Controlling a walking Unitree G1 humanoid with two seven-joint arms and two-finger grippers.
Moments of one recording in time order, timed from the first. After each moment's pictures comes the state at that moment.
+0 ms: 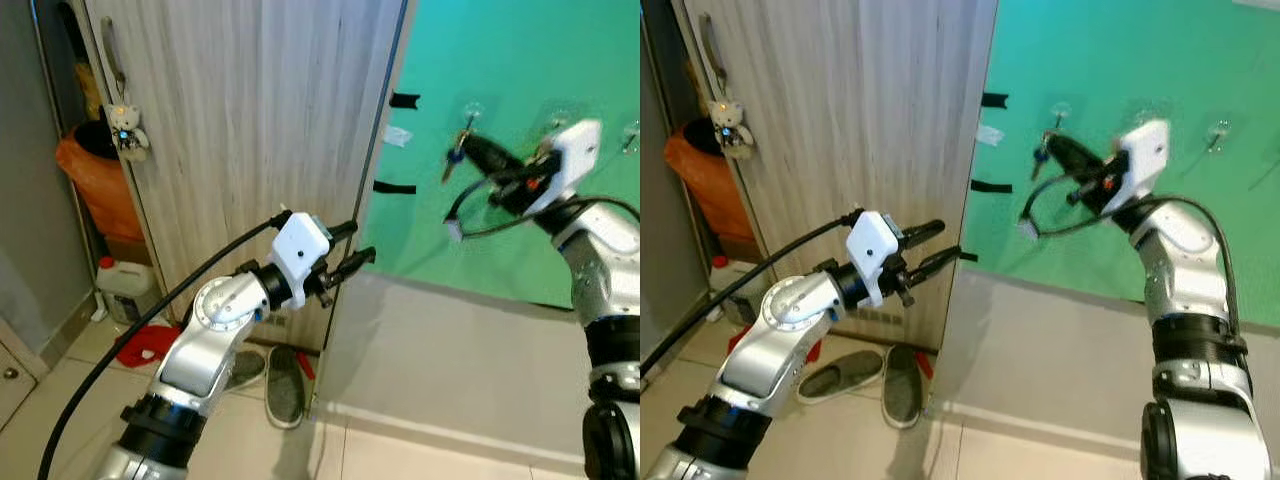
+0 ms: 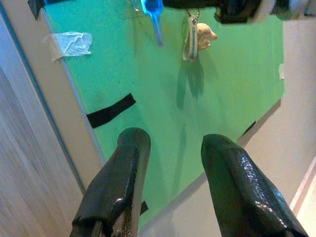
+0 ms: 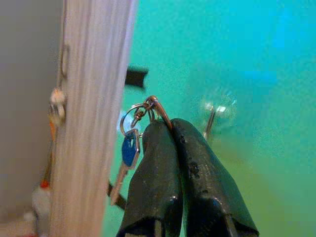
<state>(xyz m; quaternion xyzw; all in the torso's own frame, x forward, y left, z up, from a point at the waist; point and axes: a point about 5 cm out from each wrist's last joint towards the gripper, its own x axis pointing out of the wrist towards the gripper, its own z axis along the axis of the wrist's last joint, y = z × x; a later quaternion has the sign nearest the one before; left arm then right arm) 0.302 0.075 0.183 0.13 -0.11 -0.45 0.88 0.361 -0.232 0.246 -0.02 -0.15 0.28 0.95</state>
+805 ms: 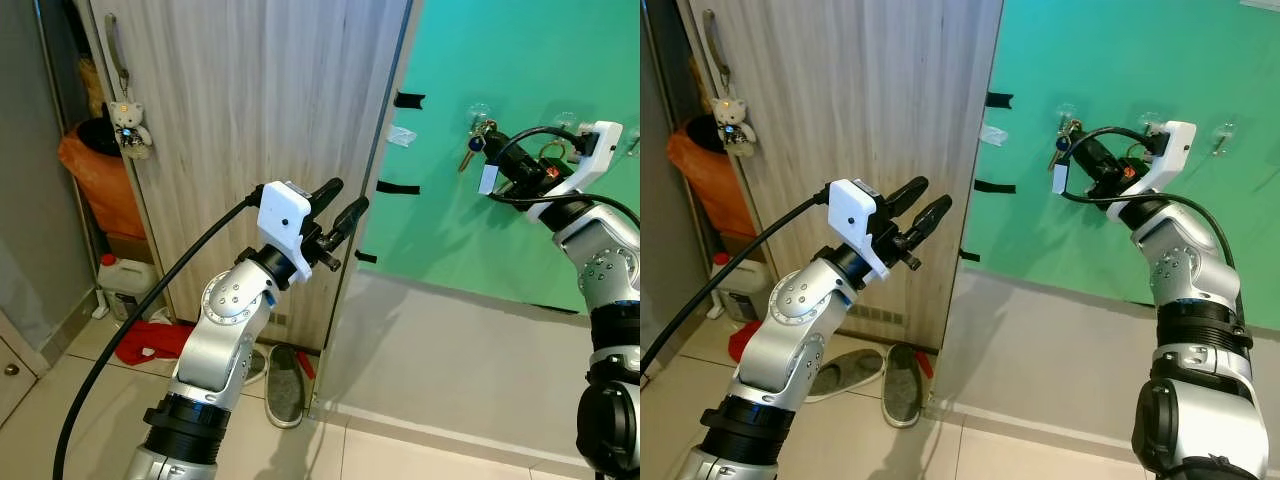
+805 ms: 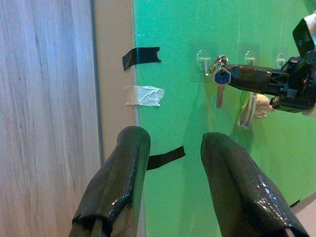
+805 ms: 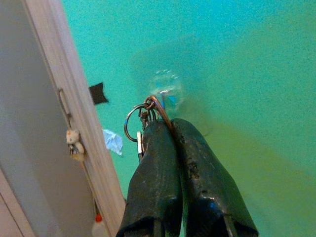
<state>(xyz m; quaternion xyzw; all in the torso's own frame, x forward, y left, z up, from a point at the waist) 0.309 0.072 0.206 0.01 -0.17 -0.34 0.92 0.369 -0.243 0.238 0.16 -0.10 0.26 0.95</state>
